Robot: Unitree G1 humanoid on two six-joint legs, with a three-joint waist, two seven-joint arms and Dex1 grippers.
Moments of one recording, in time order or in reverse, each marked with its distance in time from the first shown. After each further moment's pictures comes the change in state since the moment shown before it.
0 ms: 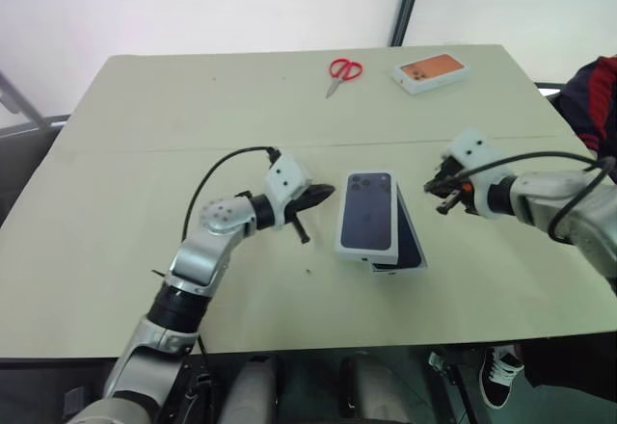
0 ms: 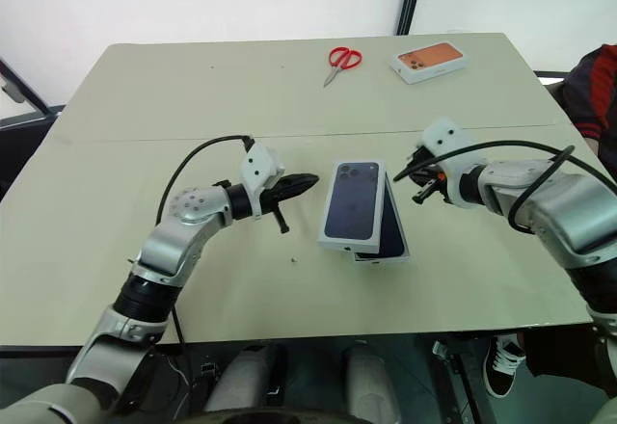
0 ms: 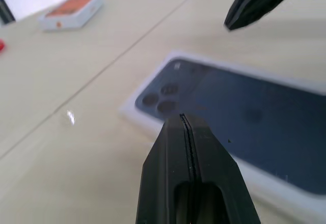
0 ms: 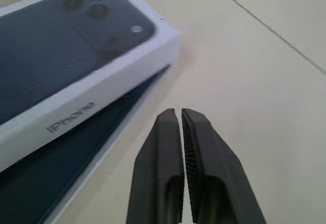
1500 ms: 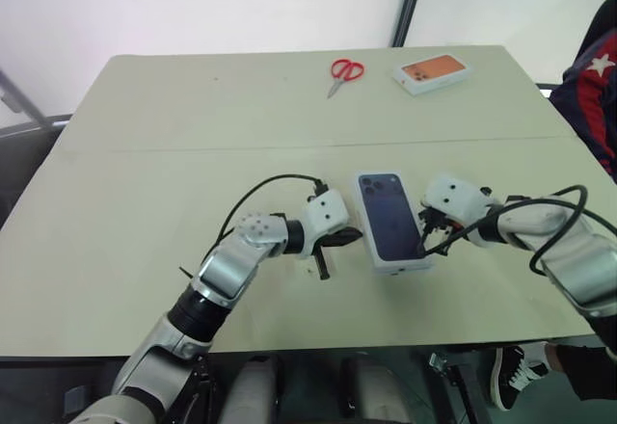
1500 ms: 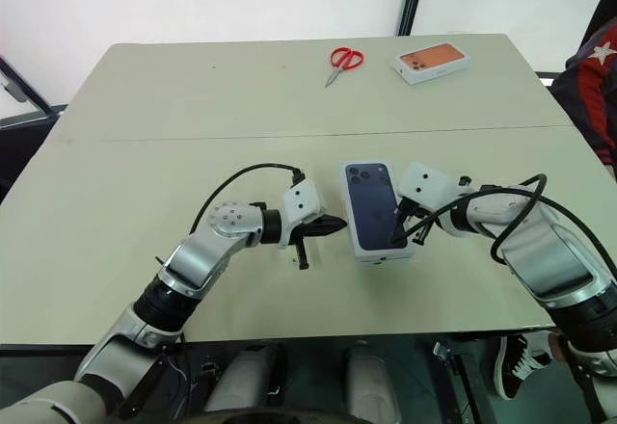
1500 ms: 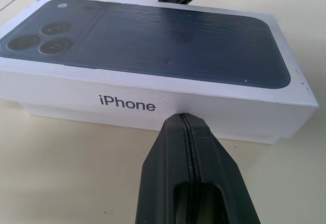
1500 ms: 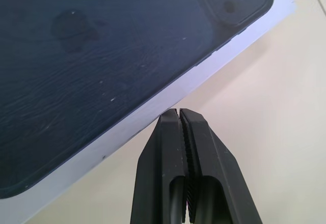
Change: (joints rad) left arm -0.033 -0.087 -0.204 -0.036 0.074 0.145 -0.099; right arm 0.185 0.100 -0.056 -0.089 -0.447 -0.069 0.295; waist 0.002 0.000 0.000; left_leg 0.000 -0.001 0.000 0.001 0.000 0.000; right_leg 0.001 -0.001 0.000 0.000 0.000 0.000
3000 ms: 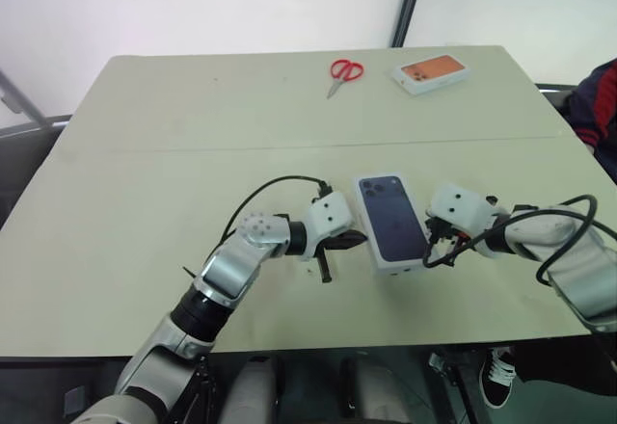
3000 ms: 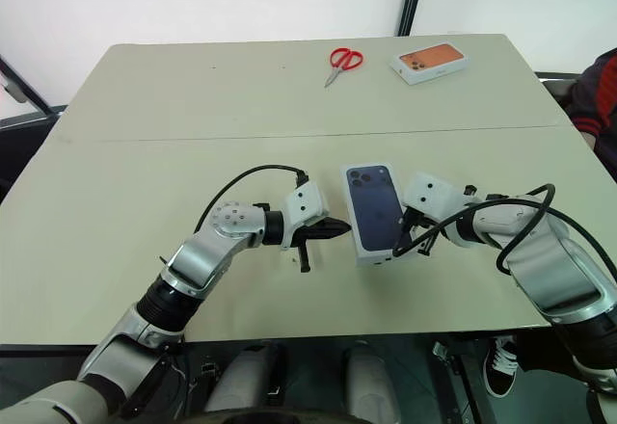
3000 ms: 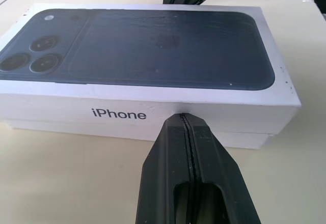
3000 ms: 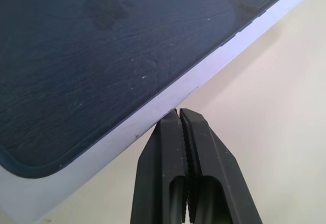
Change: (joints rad) left arm -0.002 -0.017 0.000 0.017 0.002 -0.023 -0.025; right arm 0.075 0.008 -0.066 -0.069 -0.039 0.036 0.048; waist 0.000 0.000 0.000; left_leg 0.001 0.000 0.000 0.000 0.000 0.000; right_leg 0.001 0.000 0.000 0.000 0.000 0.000
